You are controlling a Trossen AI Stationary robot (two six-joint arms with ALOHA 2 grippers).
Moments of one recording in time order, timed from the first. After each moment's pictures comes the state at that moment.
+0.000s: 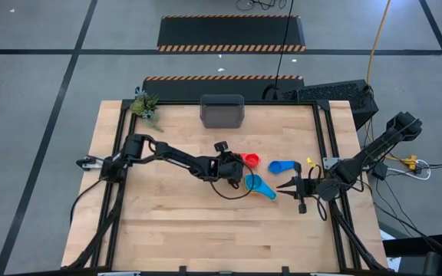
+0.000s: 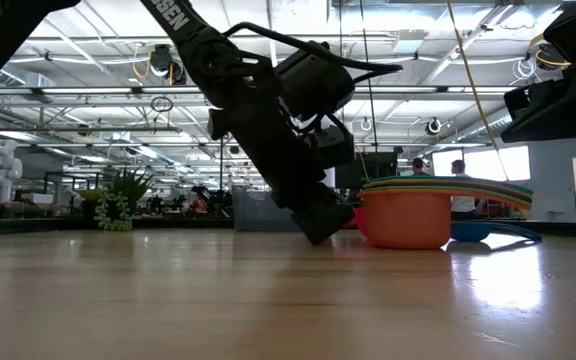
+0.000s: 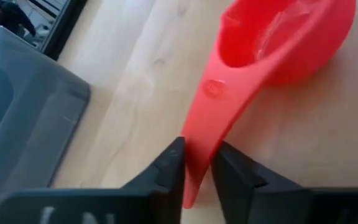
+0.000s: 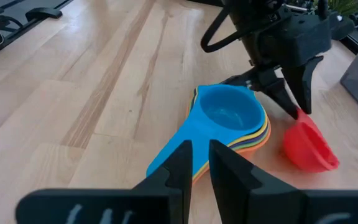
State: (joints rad) left arm -0.03 2.21 1.33 -0.06 -0.65 0.01; right arm 0.64 0.75 0.15 0.10 0.57 0.17
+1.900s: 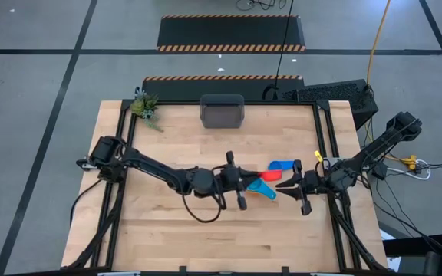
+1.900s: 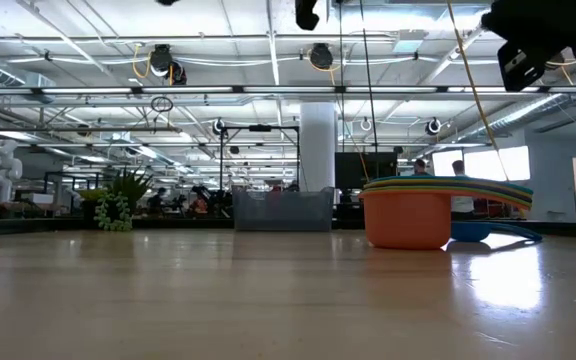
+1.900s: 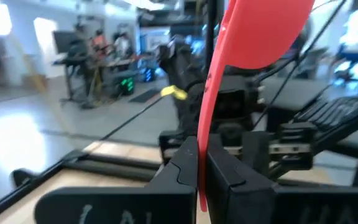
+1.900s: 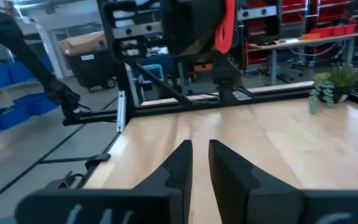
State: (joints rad) left arm -0.26 1.91 1.26 0.77 -0.45 0.06; right arm 0.64 0.75 0.15 0.60 0.57 0.20
